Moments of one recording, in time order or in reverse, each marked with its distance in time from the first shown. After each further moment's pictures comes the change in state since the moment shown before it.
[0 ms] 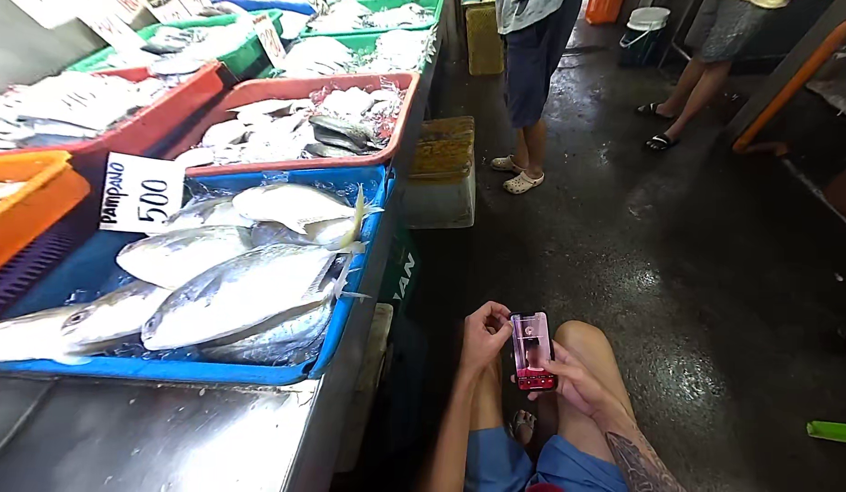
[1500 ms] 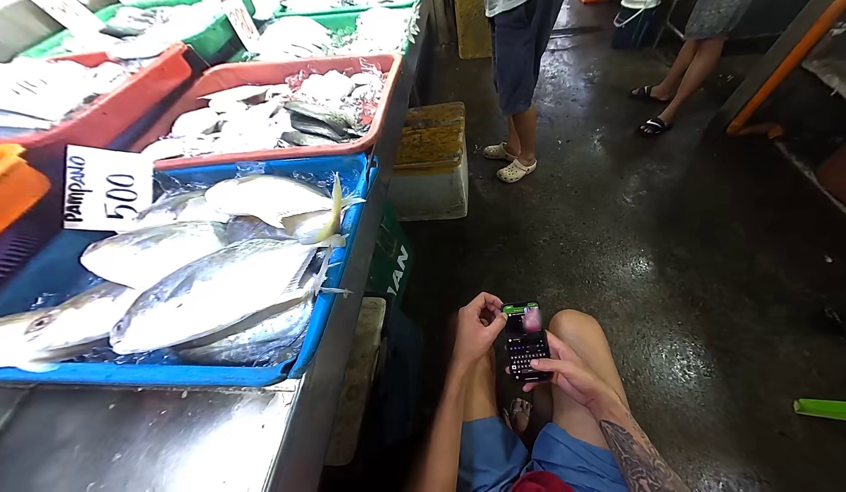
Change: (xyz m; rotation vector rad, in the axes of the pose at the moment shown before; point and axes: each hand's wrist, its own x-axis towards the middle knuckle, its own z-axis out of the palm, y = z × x) left_hand 0.000 -0.003 0.000 0.042 -0.036 -0.032; right_hand -0.002 0.001 -0.004 -0.025 -0.033 -0.010
